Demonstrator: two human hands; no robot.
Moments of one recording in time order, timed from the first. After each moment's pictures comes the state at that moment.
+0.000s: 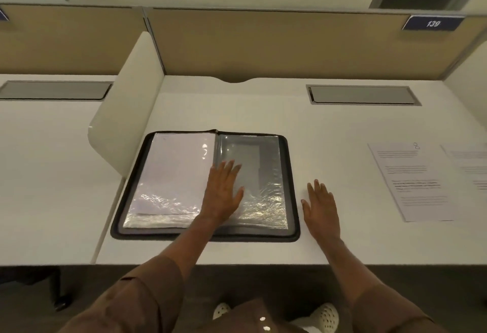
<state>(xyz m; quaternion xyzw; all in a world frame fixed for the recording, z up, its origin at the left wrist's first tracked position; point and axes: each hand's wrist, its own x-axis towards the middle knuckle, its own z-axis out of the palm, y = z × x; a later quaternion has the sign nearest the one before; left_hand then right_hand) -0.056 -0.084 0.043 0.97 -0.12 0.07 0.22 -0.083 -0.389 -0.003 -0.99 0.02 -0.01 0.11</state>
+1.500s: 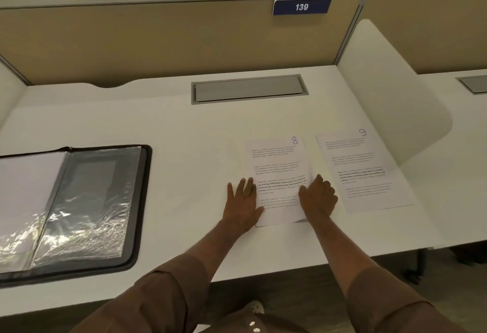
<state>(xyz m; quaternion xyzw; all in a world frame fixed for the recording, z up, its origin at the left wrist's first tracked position) -0.012 -0.586 0.016 0.96 -0.20 -0.17 0.03 -0.014 -0.794 0.035 -0.93 0.32 0.05 0.16</state>
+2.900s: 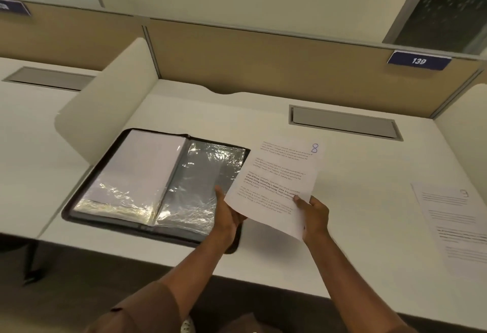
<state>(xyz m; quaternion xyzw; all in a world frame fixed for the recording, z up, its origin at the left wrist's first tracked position) -0.078 -0.310 0.097 0.45 0.27 -0.05 0.85 -0.030 -0.516 0.074 -0.64 0.26 0.05 0.72</state>
